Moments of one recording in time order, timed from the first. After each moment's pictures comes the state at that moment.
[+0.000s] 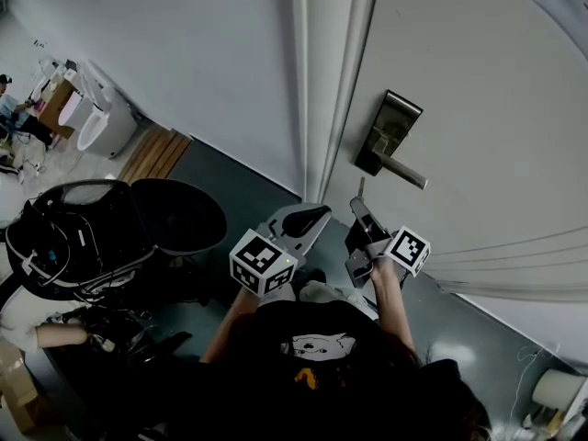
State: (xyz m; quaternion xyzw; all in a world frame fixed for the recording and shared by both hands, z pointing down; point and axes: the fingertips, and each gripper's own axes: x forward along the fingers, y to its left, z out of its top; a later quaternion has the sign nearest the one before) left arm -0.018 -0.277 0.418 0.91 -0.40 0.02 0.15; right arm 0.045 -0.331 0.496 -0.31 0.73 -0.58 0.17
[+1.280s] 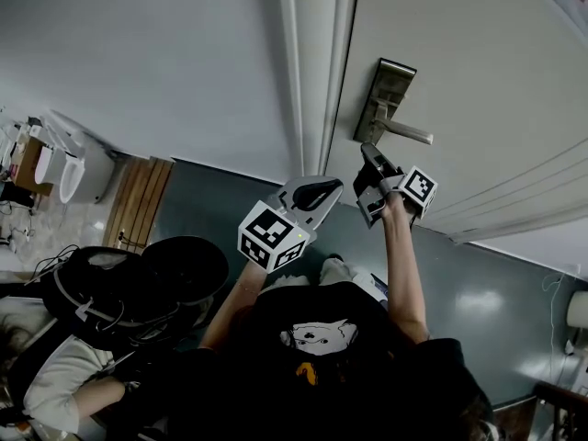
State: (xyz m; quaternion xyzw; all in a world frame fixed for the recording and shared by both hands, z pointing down) left arm -0.039 -0.275 0.401 0.96 -0.26 0.05 0.10; right arm 0.050 -0.396 0.500 -0.37 0.65 -0.57 0.33
